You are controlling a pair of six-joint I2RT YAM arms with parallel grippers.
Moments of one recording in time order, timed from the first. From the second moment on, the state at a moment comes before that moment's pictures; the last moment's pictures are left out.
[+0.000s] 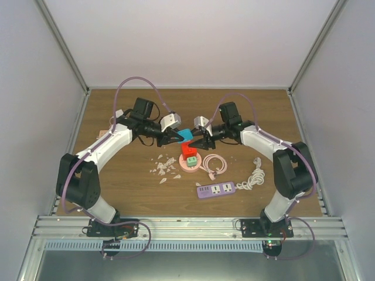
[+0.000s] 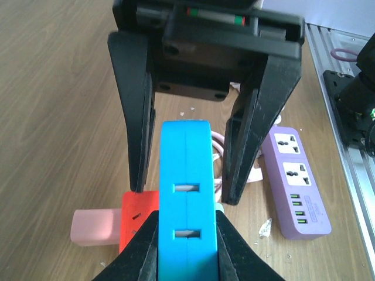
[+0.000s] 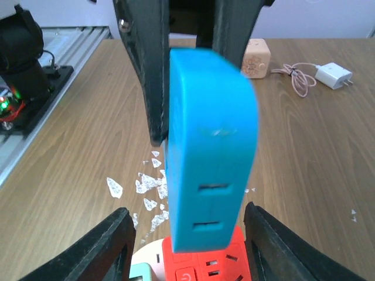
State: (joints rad) left arm -0.36 1.58 1.22 -0.53 0.90 0.62; right arm 0.42 1.73 1.15 -0.25 -1.06 -0.76
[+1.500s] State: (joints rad) left arm -0.27 1.57 1.21 -0.46 0.94 0.49; right arm 0.38 1.68 1.15 -0.21 -1.09 -0.51
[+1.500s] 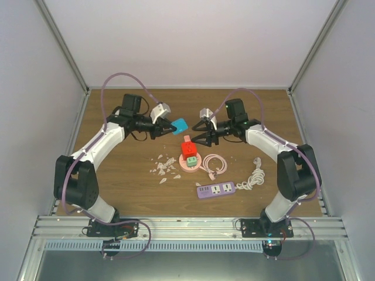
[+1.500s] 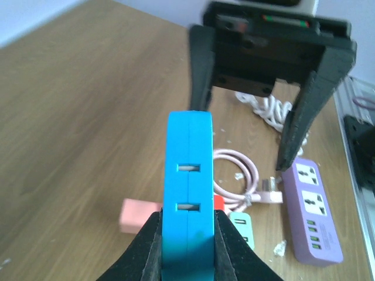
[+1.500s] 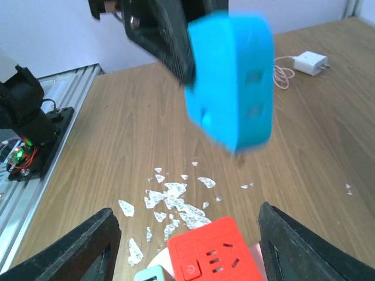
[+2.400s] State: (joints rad) left arm -0.32 1.55 1.21 -0.25 1.01 0.28; right arm 0.40 1.67 1.12 0.03 -1.19 -0.20
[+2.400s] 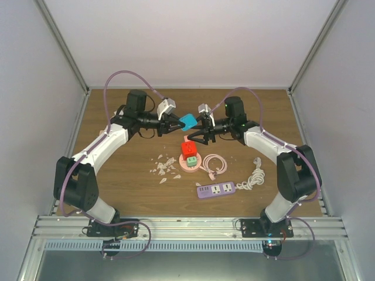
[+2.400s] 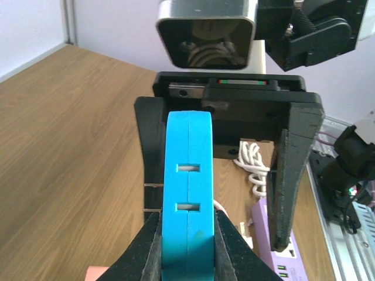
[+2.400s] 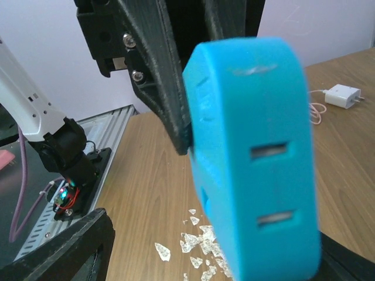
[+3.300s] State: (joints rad) left arm -0.34 1.60 1.25 -0.33 1.07 0.38; right arm 0.39 1.58 1.07 0.04 -1.24 -0.27
